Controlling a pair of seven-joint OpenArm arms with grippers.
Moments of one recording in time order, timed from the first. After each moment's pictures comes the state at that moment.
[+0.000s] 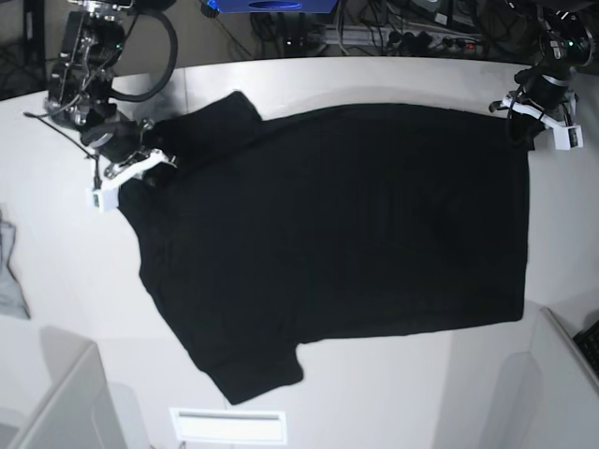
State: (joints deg) left arm 27.2 -9.1 -45.3 99.5 -34.9 -30.6 43.1; right arm -15.3 7.9 16.6 105.6 40.0 3.9 -60.6
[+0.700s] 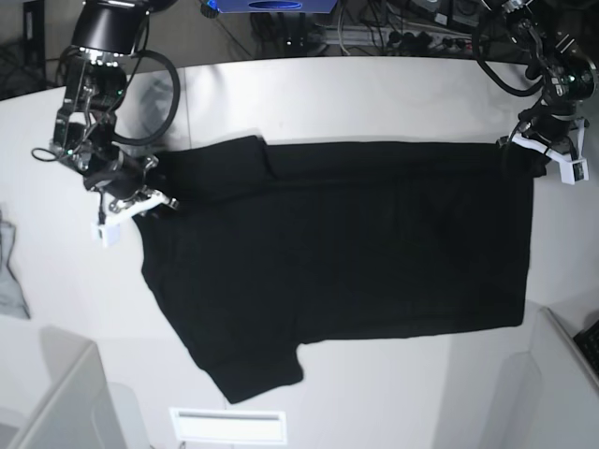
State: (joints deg) left arm 16.3 -9.0 -45.4 99.3 -24.3 -26.1 48.2; right arm -3.5 7.5 16.5 92.3 40.0 3.9 -60.5
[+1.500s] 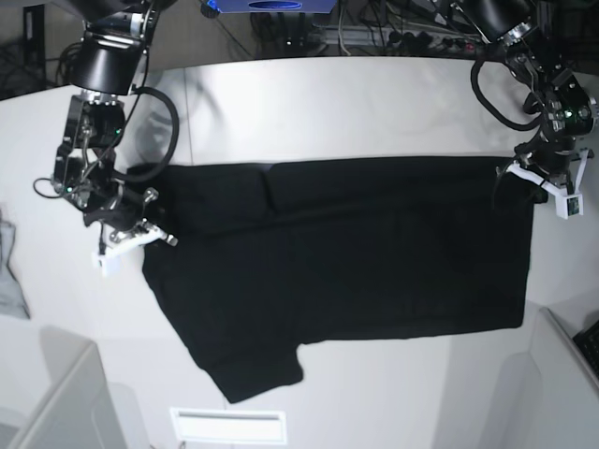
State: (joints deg) left arm 7.4 -9.0 -42.3 98.4 -14.6 -26.1 51.6; right arm 6.4 7.8 16.5 81.4 39.9 3.9 -59.8
